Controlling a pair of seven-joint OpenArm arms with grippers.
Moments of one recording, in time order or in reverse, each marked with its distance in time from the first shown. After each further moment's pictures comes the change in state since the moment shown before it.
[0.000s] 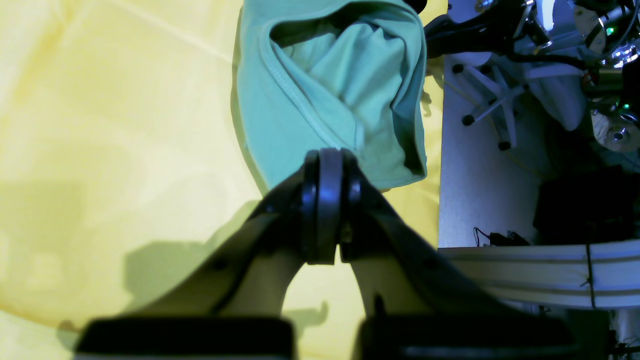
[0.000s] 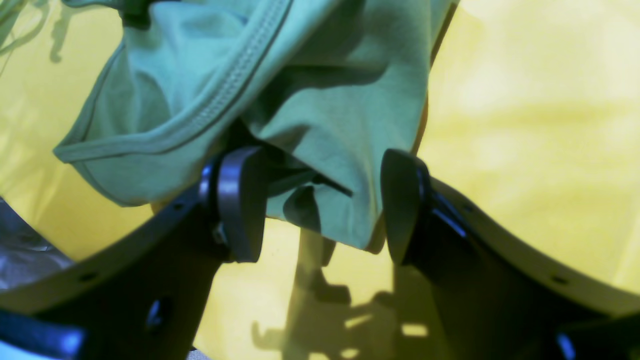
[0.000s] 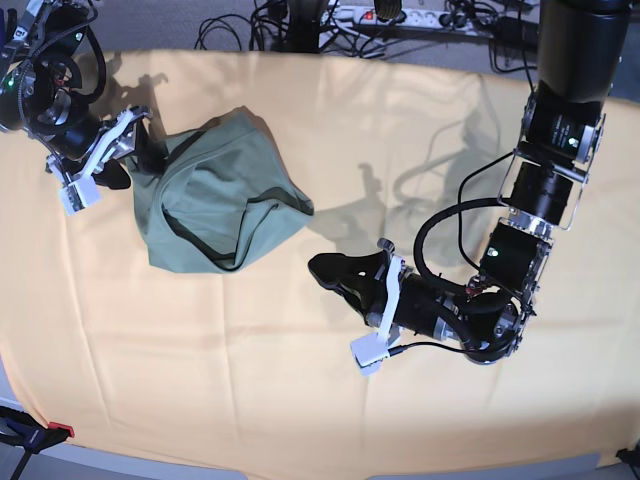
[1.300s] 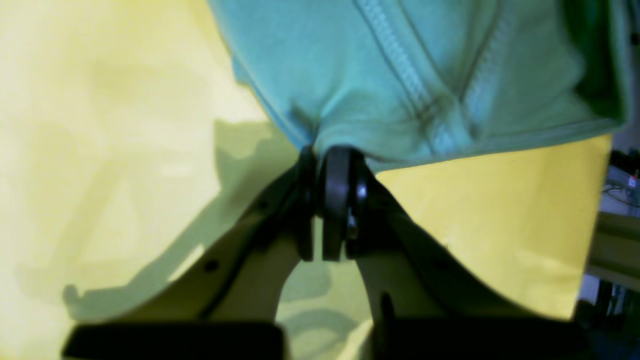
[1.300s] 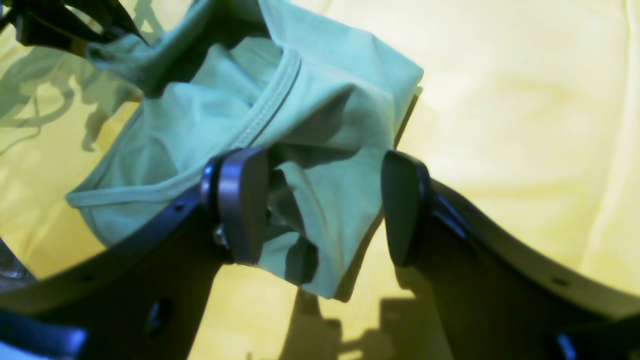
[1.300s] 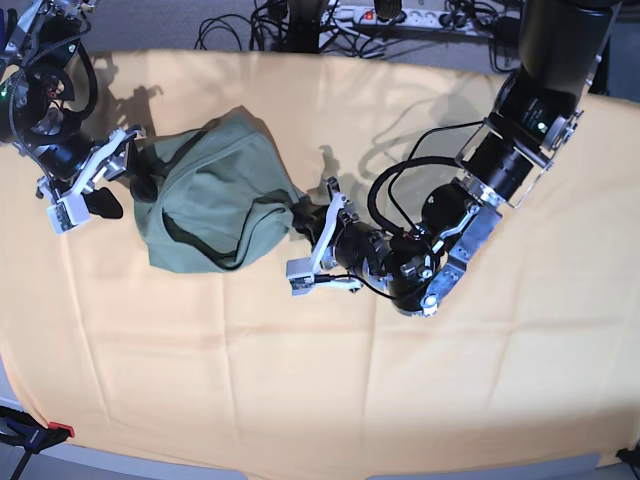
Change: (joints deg) left arm 4.5 4.9 14.3 0.0 33.5 0.0 -15.7; right arm 3.2 1.6 0.0 0.0 -0.3 1.7 5.7
